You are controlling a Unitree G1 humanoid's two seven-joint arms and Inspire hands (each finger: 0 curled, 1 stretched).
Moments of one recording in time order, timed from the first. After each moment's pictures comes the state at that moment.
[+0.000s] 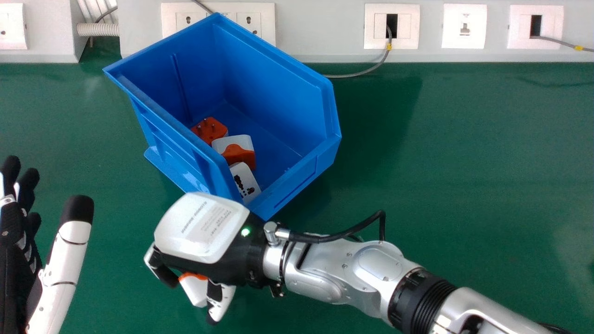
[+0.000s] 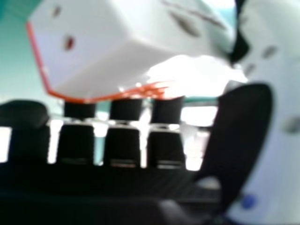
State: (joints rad) left arm 0.67 -0.03 0.26 -0.67 0.04 -0.12 0.00; right arm -0.84 0.00 0.90 0.84 -0.99 -0.43 -0.20
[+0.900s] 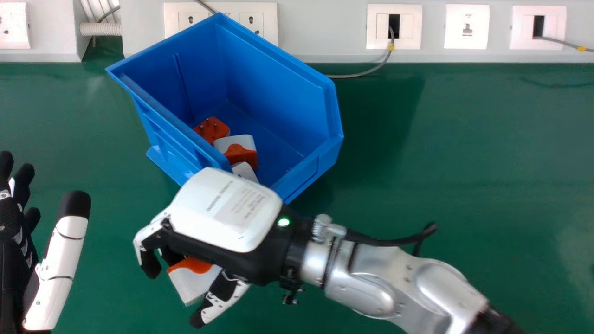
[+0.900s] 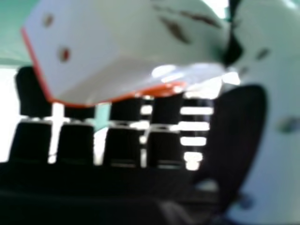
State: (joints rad) left arm 0.63 -0.02 0.28 -0.65 0.04 -0.11 0.00; right arm -0.54 -0.24 0.68 0.20 -0.81 -0.51 0.00
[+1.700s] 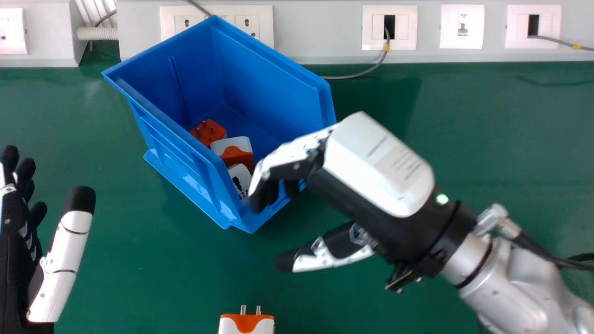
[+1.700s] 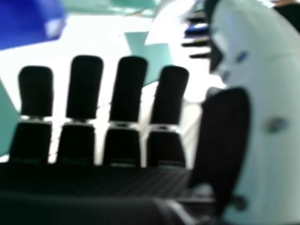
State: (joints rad) left arm 0.59 0.01 0.29 -0.62 0.04 -0.10 -0.01; right arm -0.20 -0.44 0.25 -0.23 -0.60 -0.51 0.09
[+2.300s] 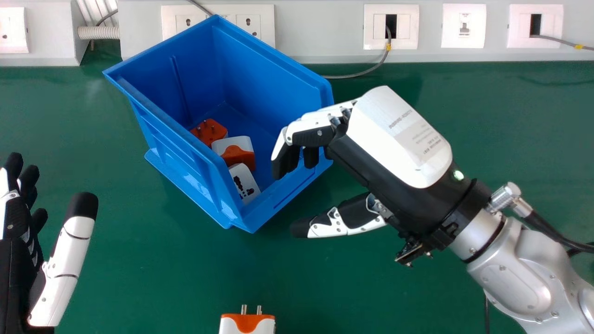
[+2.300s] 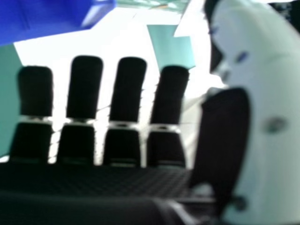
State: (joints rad) left arm 0.60 0.01 0.29 -0.62 0.04 -0.10 -0.02; right arm -0.25 -0.43 0.23 -0.16 -0.60 -0.52 0.09
